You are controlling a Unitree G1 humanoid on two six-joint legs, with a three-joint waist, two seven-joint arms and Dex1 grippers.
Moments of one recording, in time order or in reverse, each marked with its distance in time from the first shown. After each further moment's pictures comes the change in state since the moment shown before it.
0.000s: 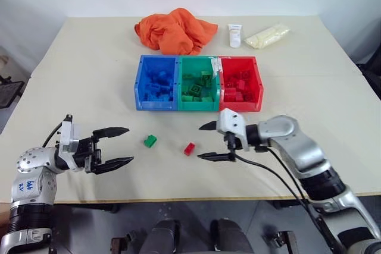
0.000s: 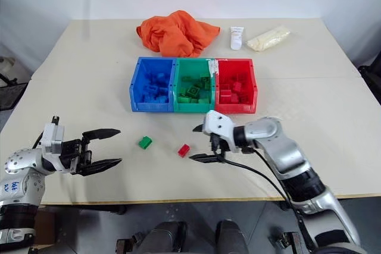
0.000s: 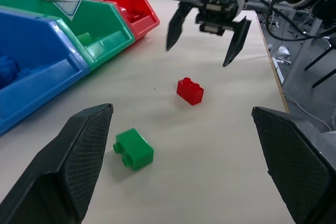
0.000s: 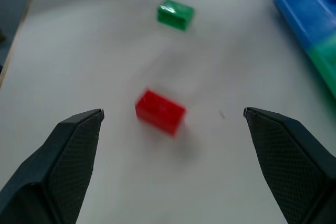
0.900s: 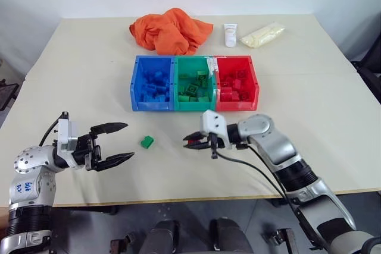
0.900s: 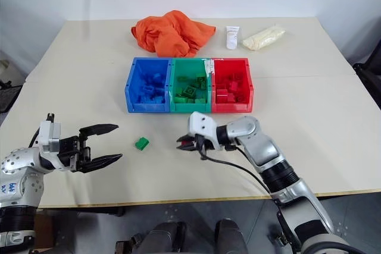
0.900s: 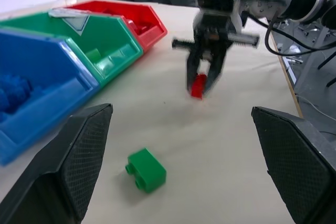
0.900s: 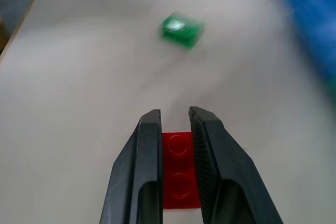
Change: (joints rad) left arm -0.005 -0.019 0.004 -0.059 -0.001 0.003 0.057; right arm -0.048 0.057 -0.069 0.098 -0.001 -0.078 0.021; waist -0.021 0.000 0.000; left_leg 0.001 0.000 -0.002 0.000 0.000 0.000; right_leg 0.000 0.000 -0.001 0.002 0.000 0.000
